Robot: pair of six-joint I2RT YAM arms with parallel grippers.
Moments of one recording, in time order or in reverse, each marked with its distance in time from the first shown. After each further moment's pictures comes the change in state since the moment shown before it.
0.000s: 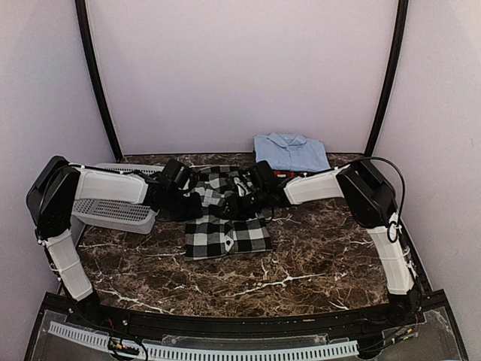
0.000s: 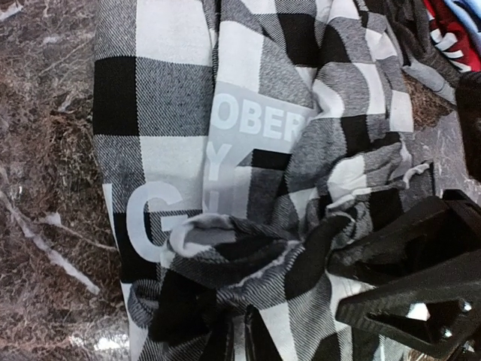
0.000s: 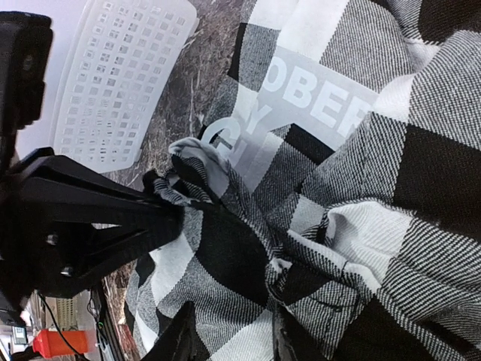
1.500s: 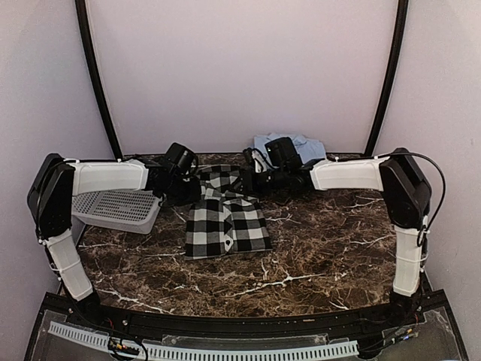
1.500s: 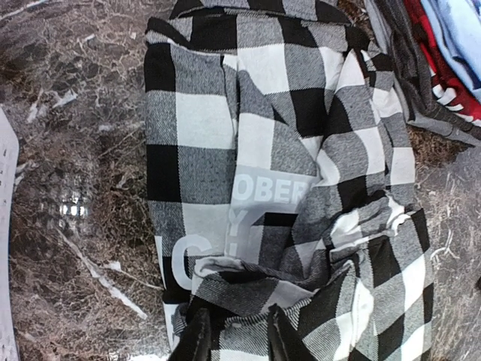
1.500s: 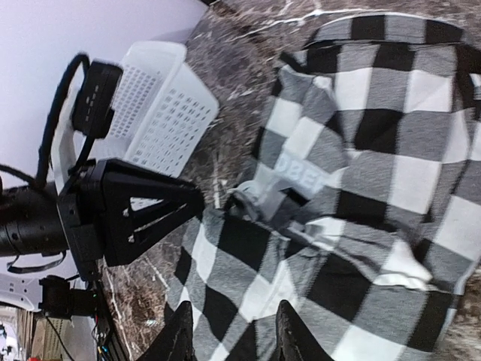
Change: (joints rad) left arm -0.002 0.036 0.174 -0.154 -0.167 0.047; right arm -0.060 -0.298 -0.146 -0.035 0.158 -0.039
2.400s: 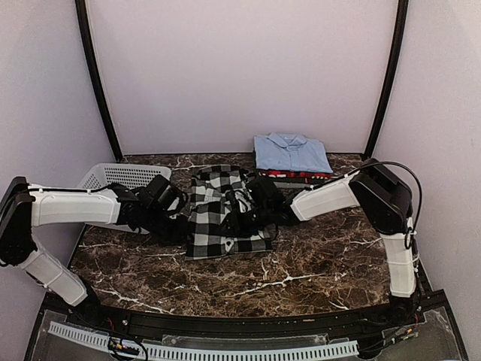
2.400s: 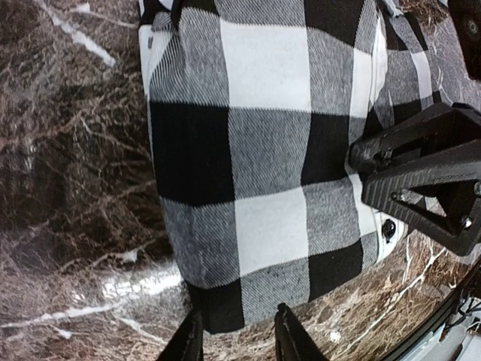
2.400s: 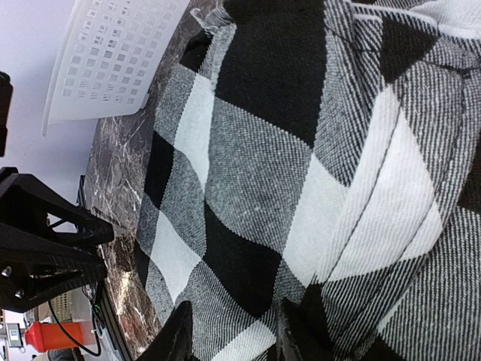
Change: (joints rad) left arm -0.105 -0.336 -0.384 -0.063 0.207 -0.076; right arm 0.169 0.135 -0.134 0.162 -0.054 0.113
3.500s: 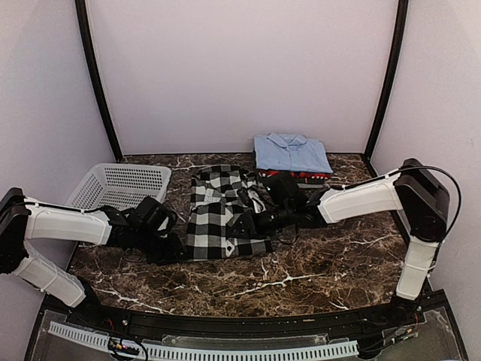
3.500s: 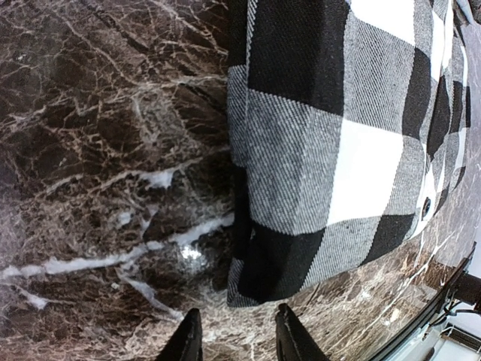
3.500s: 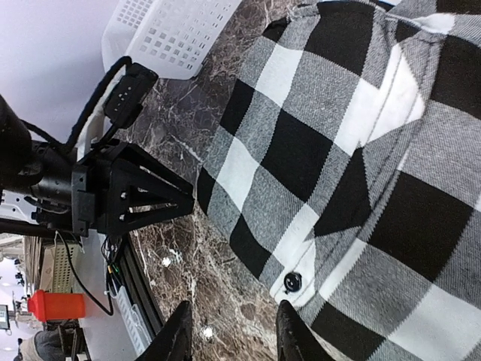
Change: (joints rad) left arm -0.017 -0.109 -0.271 0.175 0.072 -0.165; right arm 0.024 -0.281 -0.222 -0.039 0.011 -0.042
